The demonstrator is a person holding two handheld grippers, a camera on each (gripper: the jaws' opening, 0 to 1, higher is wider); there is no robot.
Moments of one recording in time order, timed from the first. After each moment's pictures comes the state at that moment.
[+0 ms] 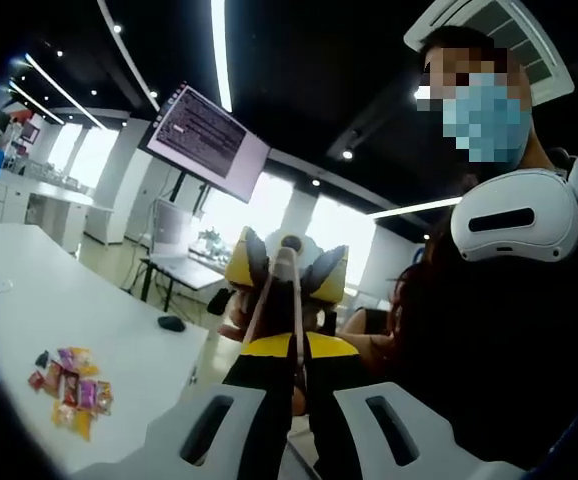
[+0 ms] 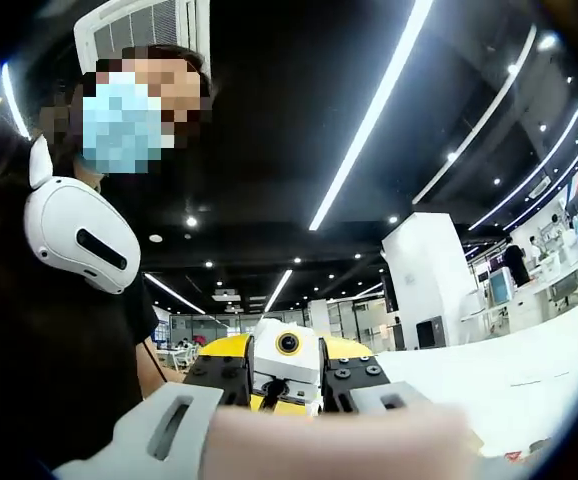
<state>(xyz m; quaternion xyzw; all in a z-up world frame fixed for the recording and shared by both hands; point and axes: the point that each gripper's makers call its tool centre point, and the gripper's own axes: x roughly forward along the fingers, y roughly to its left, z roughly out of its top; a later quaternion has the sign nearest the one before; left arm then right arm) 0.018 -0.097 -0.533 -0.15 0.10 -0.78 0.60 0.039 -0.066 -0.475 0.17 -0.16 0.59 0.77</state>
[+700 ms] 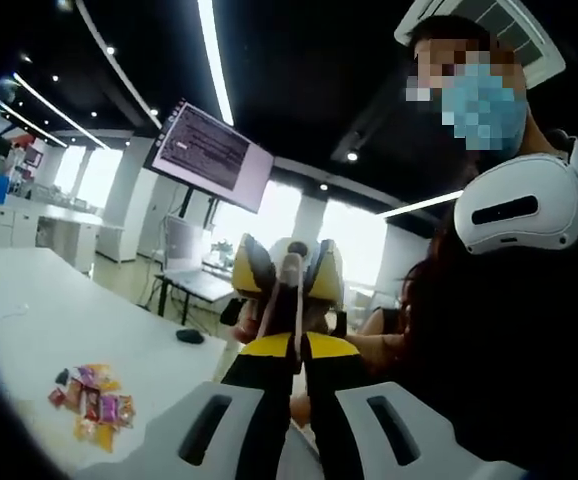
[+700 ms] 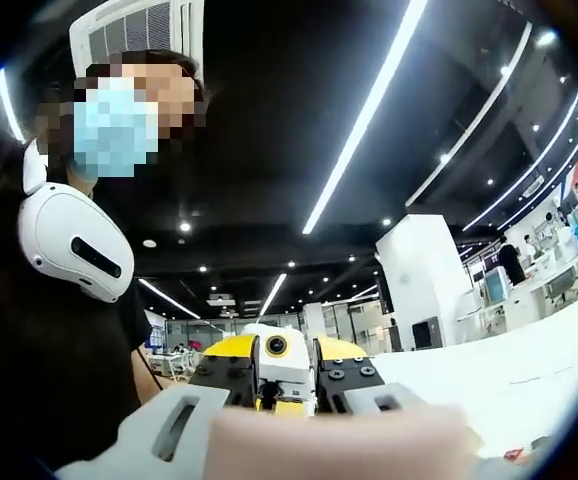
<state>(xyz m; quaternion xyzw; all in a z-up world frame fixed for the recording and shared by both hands) 0.027 -0.097 -0.534 -0.12 0.06 -0.76 0.64 0.051 -0.068 -0.476 0.18 -0.15 0.58 0.78</state>
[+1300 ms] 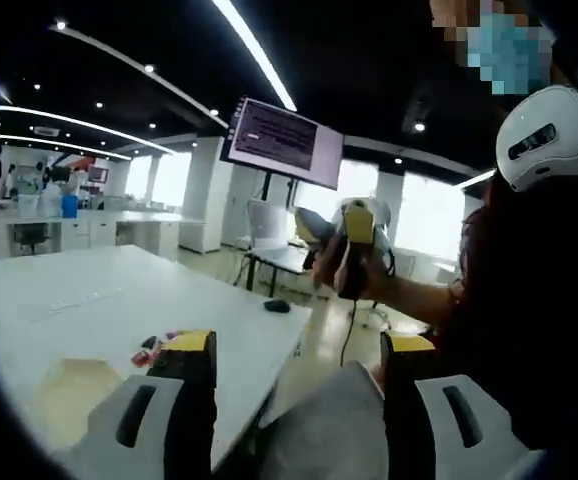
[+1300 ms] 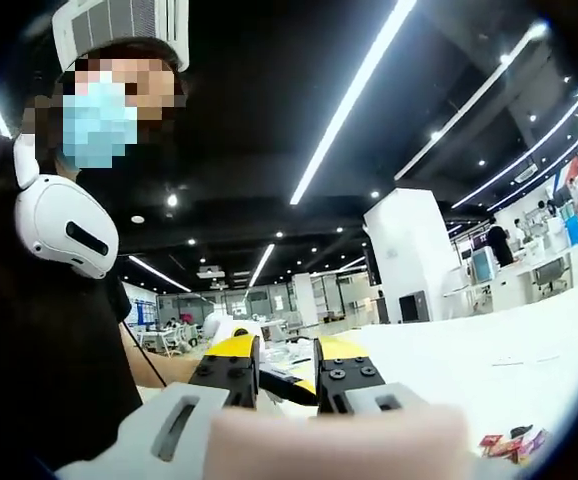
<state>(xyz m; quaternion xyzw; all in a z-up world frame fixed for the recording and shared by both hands) 0.066 -0.023 -0.591 -0.05 0.09 -0.60 0.79 0.067 -0.083 -0.501 0.15 -0.09 0.58 0.80</state>
